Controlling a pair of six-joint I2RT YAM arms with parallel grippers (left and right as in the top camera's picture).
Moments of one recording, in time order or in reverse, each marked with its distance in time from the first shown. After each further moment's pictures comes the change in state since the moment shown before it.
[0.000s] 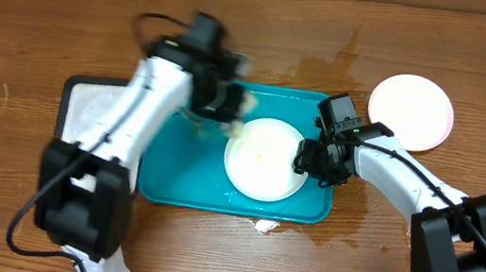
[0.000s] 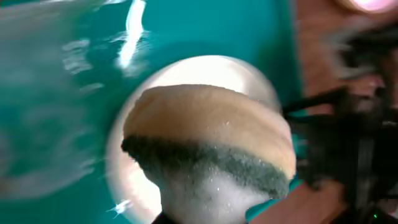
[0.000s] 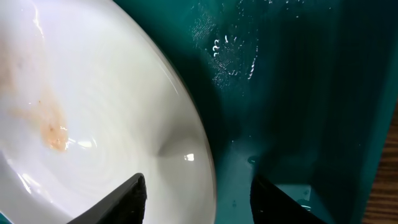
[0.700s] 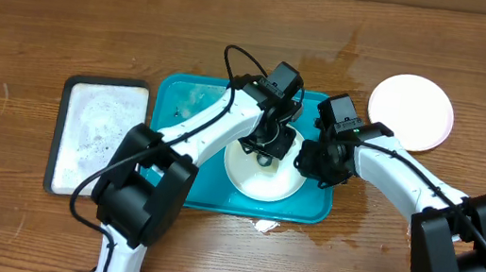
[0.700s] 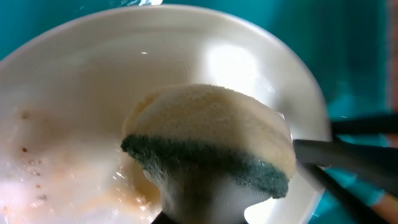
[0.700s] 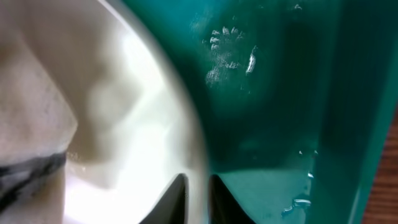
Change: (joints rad) left arm -0.237 0.197 -0.006 0.080 -0.187 -0.094; right arm 0.000 0.000 0.000 -0.013 -0.005 -0.001
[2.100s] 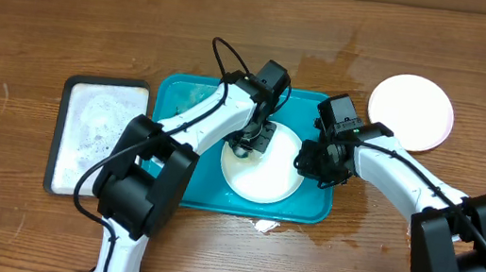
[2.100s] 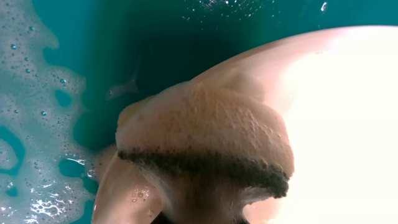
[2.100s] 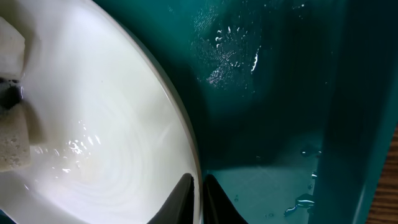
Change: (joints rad) left arm 0.043 0.036 -0.013 -0.025 -0.219 -0.023; right arm 0.001 0.000 -0.001 0.004 -0.007 0.001
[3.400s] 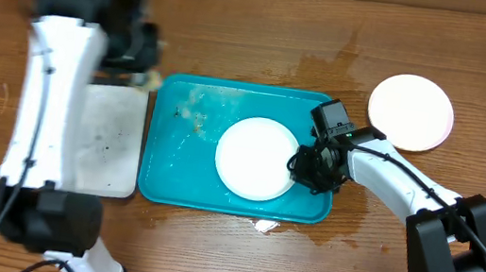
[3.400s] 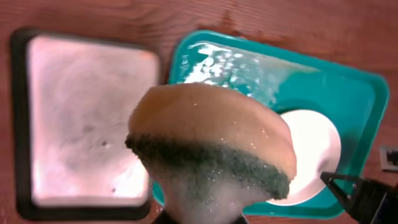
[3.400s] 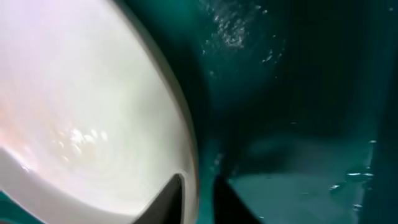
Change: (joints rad) left arm 0.583 -0.276 0.534 -0.621 0.129 0.032; right arm 0.037 0.000 -0.020 0.002 -0.049 0.147
